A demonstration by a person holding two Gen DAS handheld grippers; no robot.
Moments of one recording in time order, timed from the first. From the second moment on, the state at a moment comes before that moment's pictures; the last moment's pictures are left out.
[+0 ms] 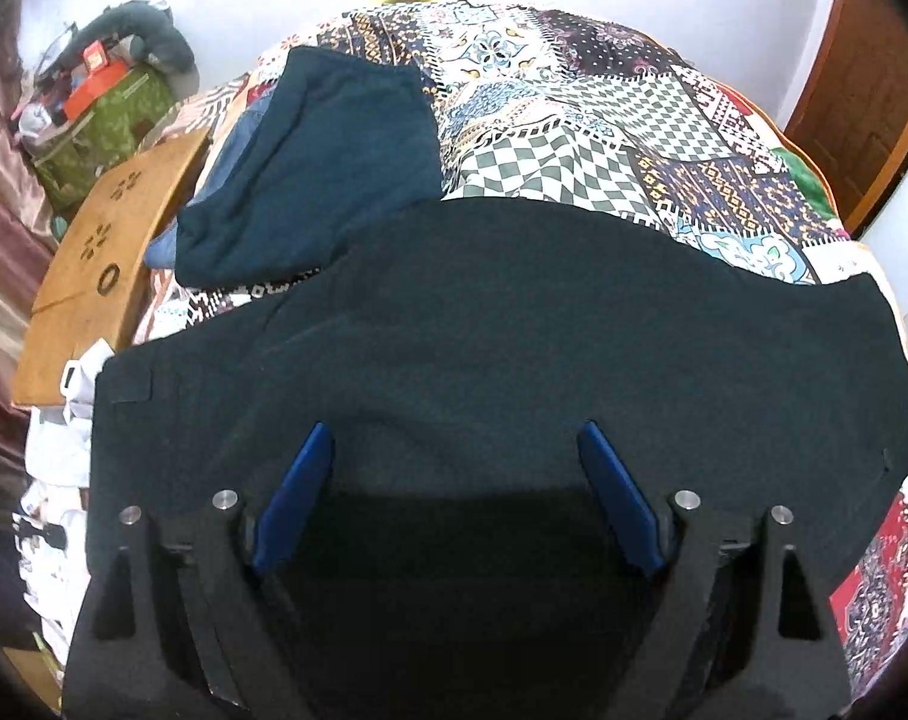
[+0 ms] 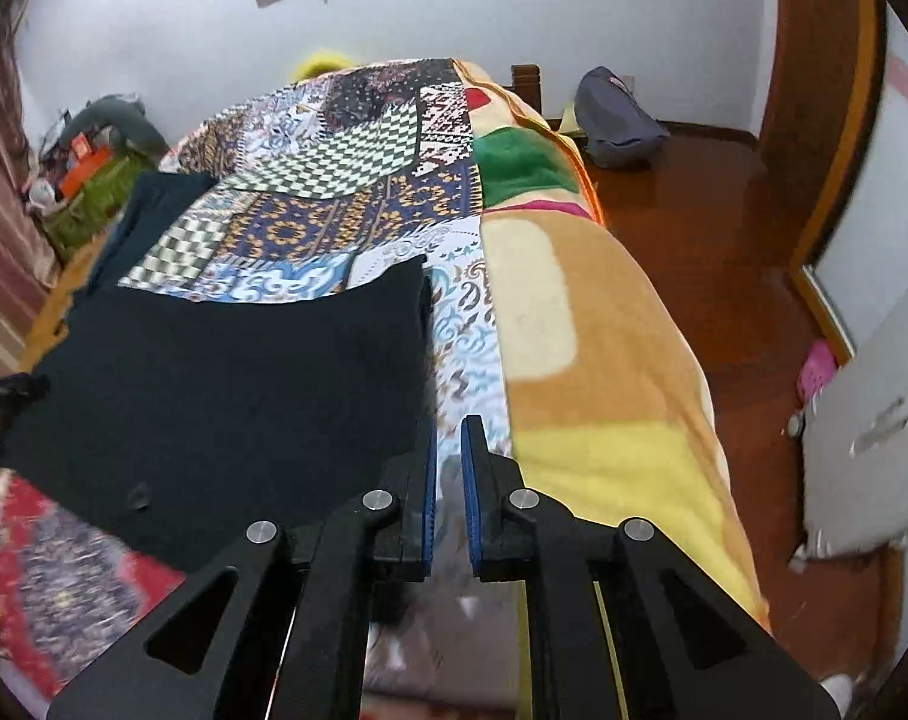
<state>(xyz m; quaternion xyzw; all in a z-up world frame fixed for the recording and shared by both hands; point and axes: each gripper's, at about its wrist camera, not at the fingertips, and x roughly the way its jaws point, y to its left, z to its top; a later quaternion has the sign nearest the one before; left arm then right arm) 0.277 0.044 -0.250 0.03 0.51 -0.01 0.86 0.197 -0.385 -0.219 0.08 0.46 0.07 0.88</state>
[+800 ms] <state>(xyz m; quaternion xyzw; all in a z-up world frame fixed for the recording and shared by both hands) 0.237 0.029 -0.234 0.03 0.49 -0.04 0.87 0.184 -0.348 -0.251 0.25 0.41 0.08 0.87</state>
